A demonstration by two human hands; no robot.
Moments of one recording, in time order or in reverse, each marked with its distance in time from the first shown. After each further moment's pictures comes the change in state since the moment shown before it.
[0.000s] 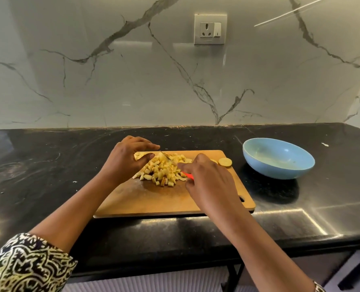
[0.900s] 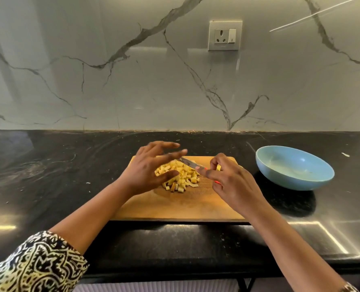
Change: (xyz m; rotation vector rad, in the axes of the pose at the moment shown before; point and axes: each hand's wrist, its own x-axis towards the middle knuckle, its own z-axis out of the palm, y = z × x) left_hand -0.004 0.005 0.012 0.147 -0.078 0.255; right_hand 0.016 0.065 0.021 -0.065 0.187 -0.325
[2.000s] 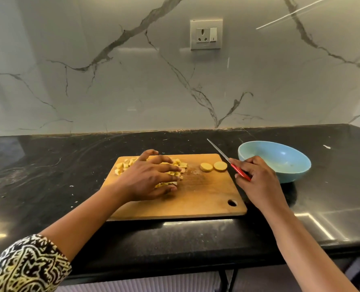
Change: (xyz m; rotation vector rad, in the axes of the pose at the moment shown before) left_hand 0.014 0.028 0.009 0.243 -0.283 0.284; right_hand -0.047 0.065 -0.016 0.220 0.029 0.590
